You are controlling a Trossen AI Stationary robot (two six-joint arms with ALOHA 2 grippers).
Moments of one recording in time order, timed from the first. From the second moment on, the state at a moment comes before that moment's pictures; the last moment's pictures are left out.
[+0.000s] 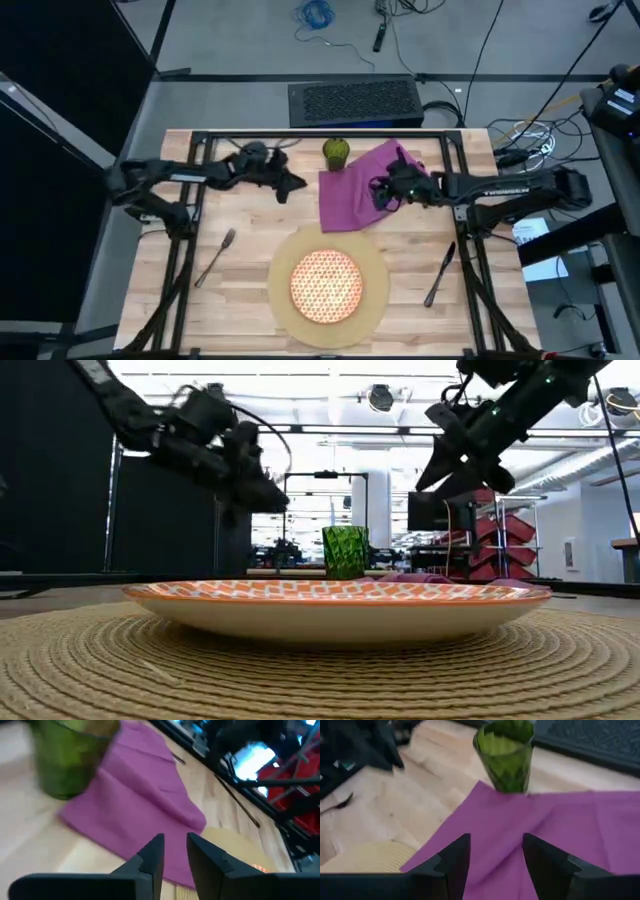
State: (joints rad) left arm 0.43 1.53 0.65 0.41 0.46 -0.39; right arm -0.14 1.08 0.66 -0.23 0.39 0.63
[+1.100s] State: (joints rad) left arm 0.32 1.92 0.99 0.08 0.17 -0.10; right arm -0.15 1.01 0.66 -0.23 0.33 0.60
